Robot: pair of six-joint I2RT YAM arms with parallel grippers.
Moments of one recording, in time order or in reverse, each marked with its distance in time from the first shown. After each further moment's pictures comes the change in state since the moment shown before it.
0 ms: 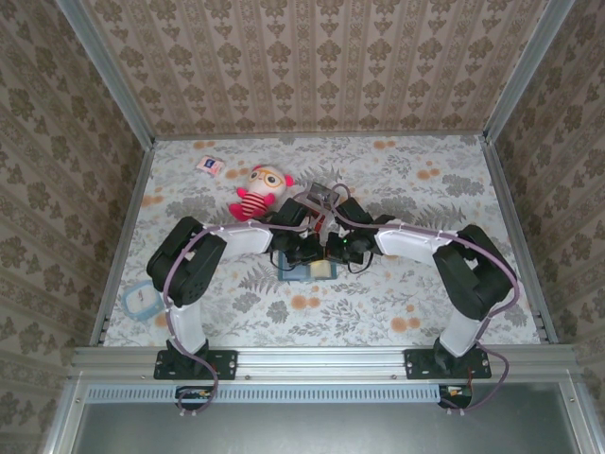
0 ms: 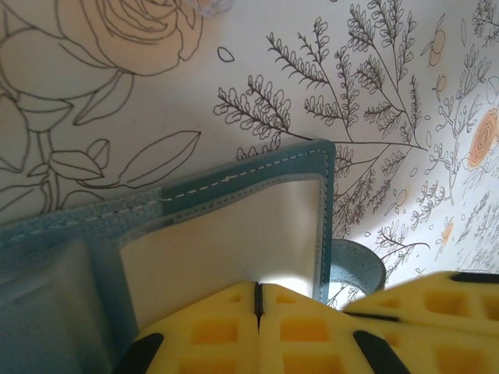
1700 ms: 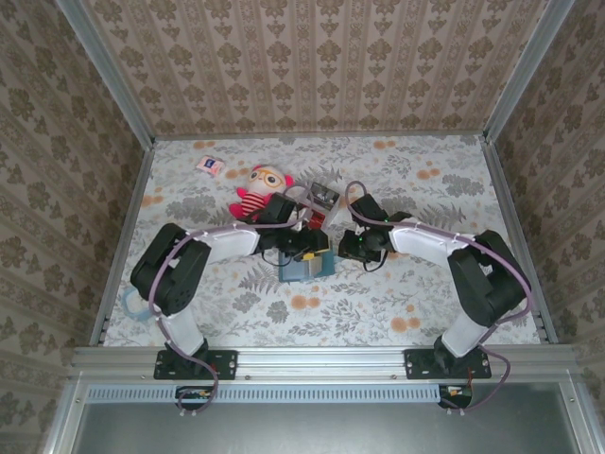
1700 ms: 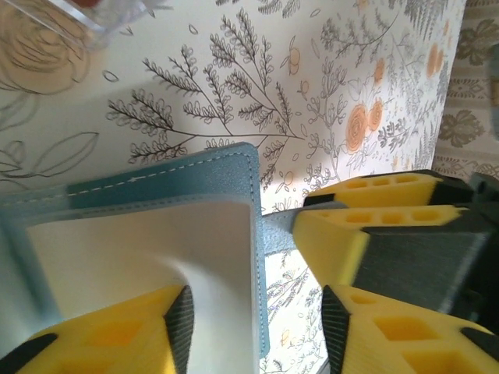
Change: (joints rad) left arm 0.050 -0.093 -0.071 0.140 0.159 -0.032; right arm -0.091 -0.099 -0.053 -0.088 0.065 -0.075
